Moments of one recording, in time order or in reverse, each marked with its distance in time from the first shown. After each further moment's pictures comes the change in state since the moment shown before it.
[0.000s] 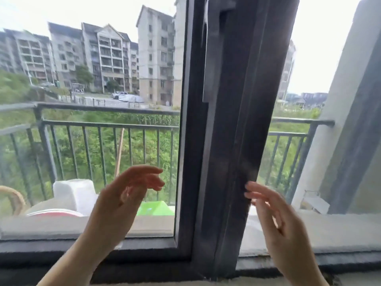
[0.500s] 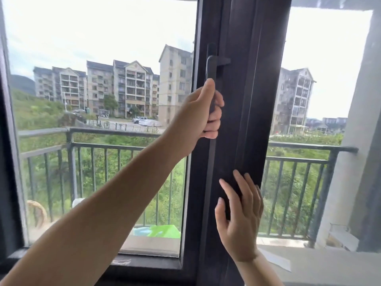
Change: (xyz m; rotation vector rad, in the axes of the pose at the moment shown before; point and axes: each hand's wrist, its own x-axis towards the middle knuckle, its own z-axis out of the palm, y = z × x) left_hand 0.148 0.112 0.061 -0.360 -0.163 -0.097; right_hand 0.048 0.014 0.075 -0.394 0.391 -0.462
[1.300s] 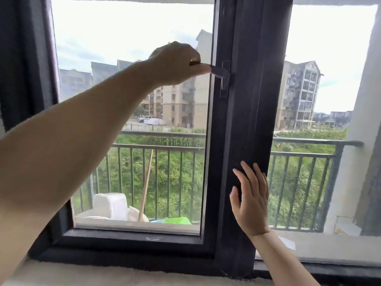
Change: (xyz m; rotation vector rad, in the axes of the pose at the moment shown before) left_hand 0.034 0.101 -0.084 1.593 0.007 0.415; right_hand 0.004 -0.010 -0.015 -0.055 -0.160 0.028
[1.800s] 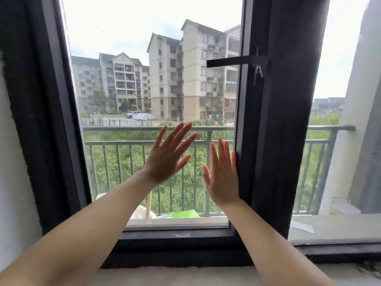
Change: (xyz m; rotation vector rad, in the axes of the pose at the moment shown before) left_hand -0.184 -0.072 0.163 0.148 0.070 0.192; right_hand 0.028 -0.099 0.094 -0.086 -0.230 0.036
